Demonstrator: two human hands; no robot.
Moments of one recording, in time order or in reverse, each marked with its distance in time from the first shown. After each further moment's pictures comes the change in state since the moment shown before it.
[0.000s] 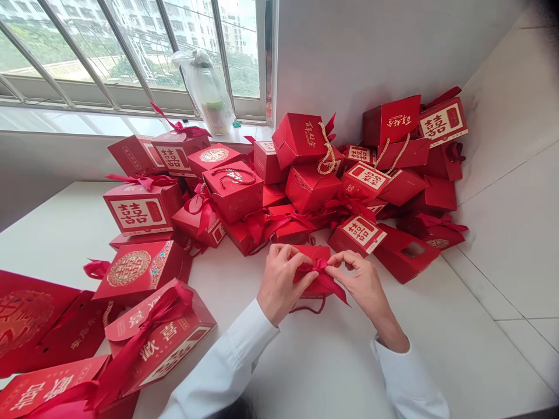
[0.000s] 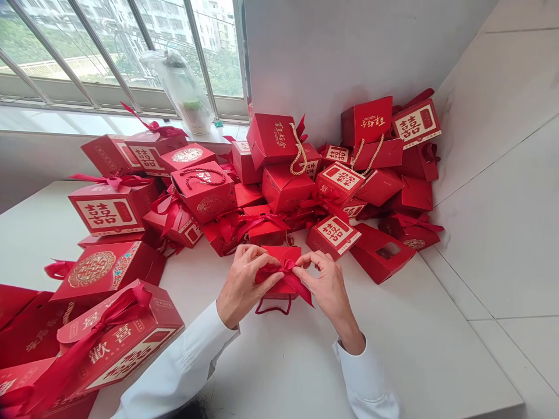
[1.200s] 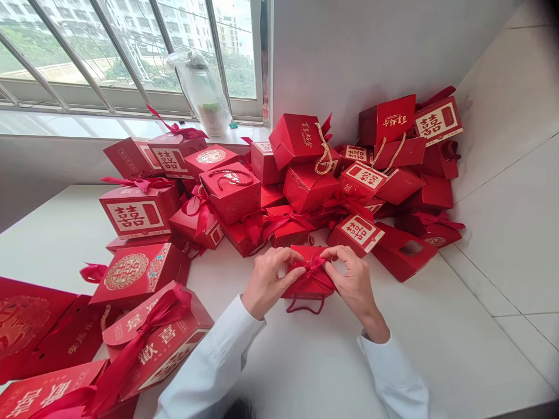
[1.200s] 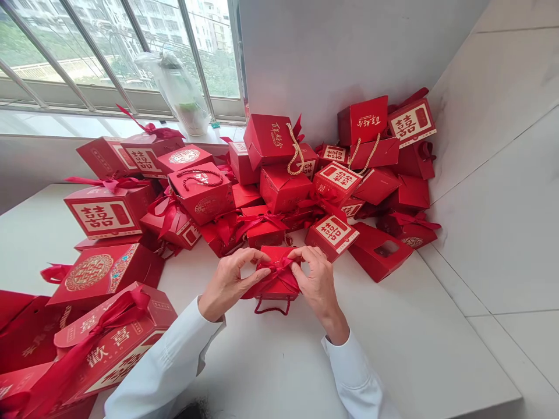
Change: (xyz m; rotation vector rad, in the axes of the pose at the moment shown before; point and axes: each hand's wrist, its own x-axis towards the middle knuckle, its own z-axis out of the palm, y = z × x) left_hand 0.009 -0.006 -0.024 -0.169 -0.157 -0.154; right_hand 0.004 -0.008 0.016 -0.059 0.152 -0.266
